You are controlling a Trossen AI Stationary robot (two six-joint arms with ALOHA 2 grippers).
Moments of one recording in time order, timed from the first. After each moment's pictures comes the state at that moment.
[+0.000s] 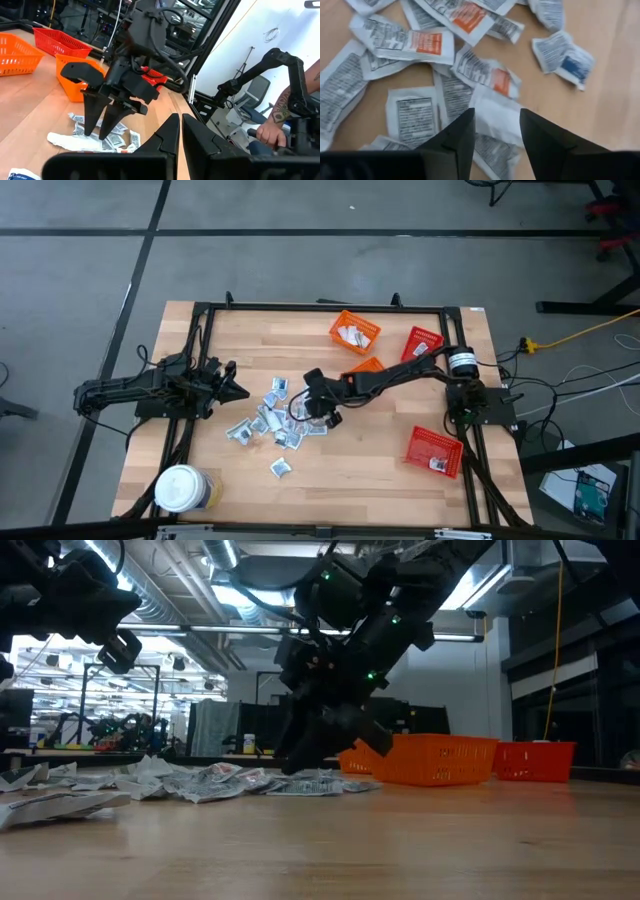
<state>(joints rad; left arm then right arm) 0.16 0.00 0.04 -0.02 0.38 -0.48 0.03 2.03 1.27 -0.07 0.10 -0.63</state>
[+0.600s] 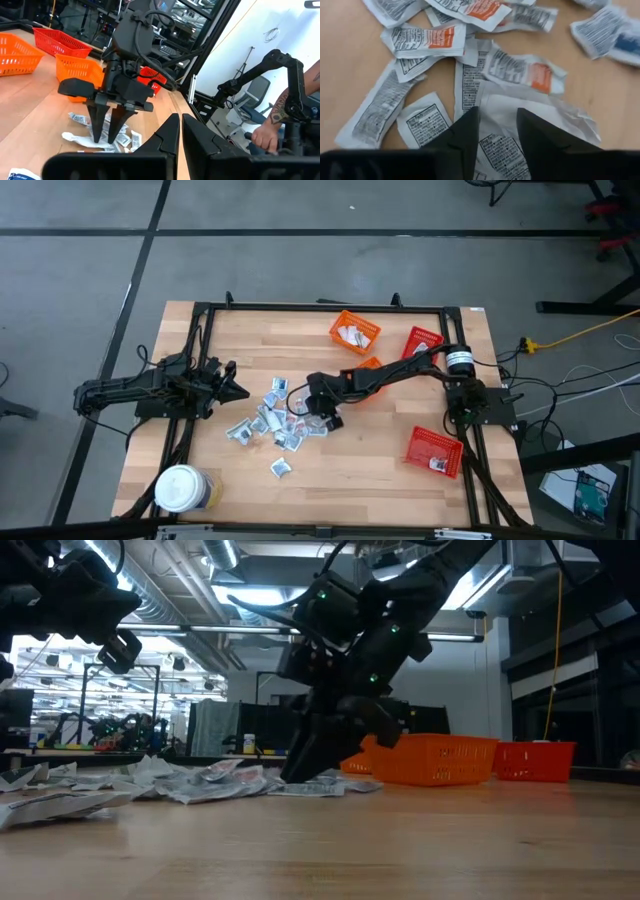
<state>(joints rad) 0.16 0.00 0.04 -0.02 0.38 -0.48 0.01 2.06 1.28 -0.13 -0.10 -0.43</state>
